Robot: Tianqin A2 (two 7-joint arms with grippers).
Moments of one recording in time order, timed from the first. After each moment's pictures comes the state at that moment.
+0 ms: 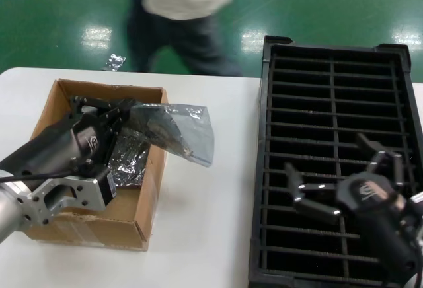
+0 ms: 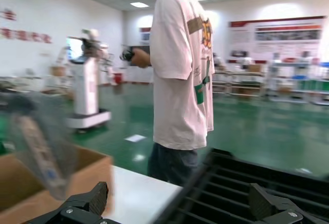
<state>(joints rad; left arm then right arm) -0.19 -0.58 1.55 -1.98 -0.86 0.60 0.05 0.04 0.36 -1.69 1.73 1.82 -0.25 0.02</state>
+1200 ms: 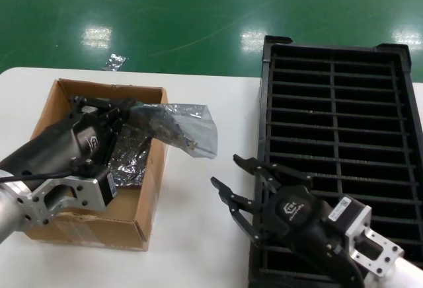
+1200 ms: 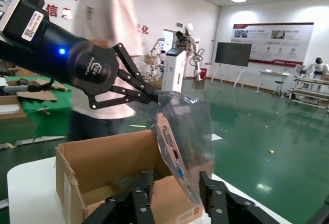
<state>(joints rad) -0.19 -0.58 1.55 -1.98 -0.86 0.60 0.05 0.18 0.47 -1.93 1.76 1.67 -0.41 0.12</state>
